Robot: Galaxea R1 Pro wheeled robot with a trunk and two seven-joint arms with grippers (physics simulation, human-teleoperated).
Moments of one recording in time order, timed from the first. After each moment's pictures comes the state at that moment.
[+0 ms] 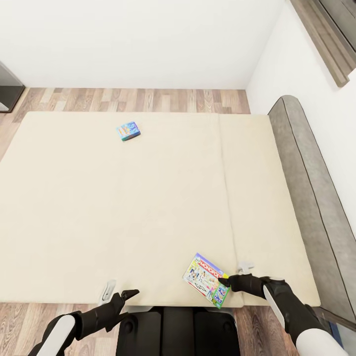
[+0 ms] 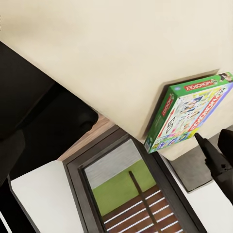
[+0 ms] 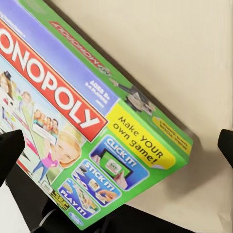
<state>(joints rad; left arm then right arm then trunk) -0.21 0.14 0.04 -1.08 1.17 0.84 -0.07 -0.53 -0.14 -0.01 -0.74 -0.01 0.42 0.57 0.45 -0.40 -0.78</state>
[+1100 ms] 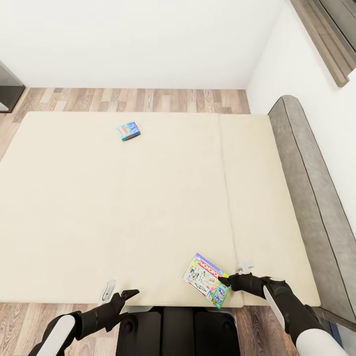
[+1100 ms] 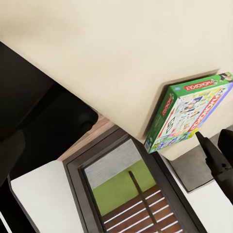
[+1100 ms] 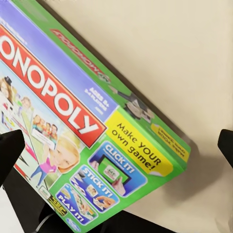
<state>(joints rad) -0.21 0.14 0.04 -1.08 1.17 0.84 -0.07 -0.53 -0.14 -0.01 -0.74 -0.01 0.39 0.57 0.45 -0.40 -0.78</state>
